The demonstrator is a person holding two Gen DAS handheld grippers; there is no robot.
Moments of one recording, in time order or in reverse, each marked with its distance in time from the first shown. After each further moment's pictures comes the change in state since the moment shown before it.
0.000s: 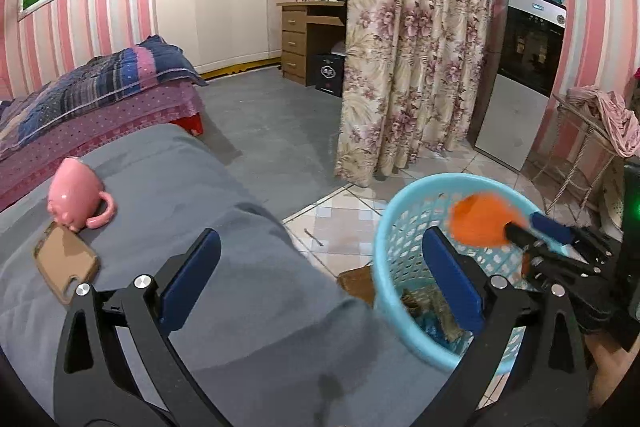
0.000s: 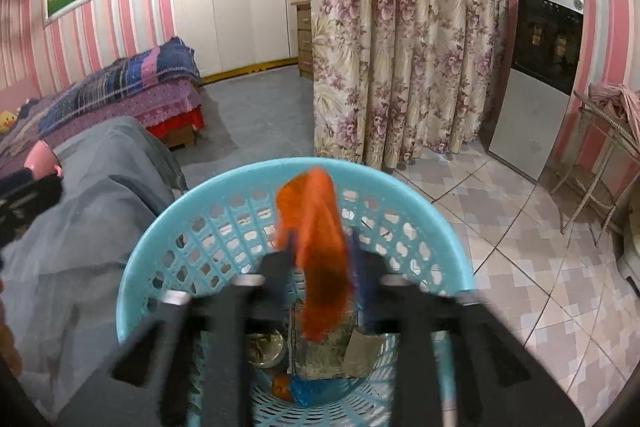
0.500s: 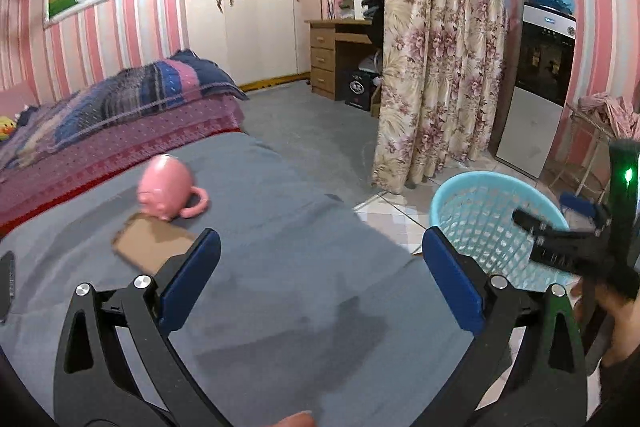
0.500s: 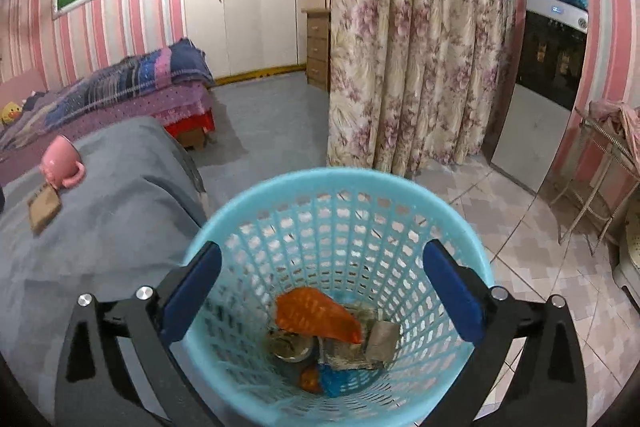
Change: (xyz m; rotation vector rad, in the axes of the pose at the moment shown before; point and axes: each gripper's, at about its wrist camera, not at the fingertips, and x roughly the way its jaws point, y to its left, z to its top) left arm -0.101 0.067 -0.025 0.008 -0.064 0.091; right arm -0.046 0.045 0.001 -0.025 -0.058 0.014
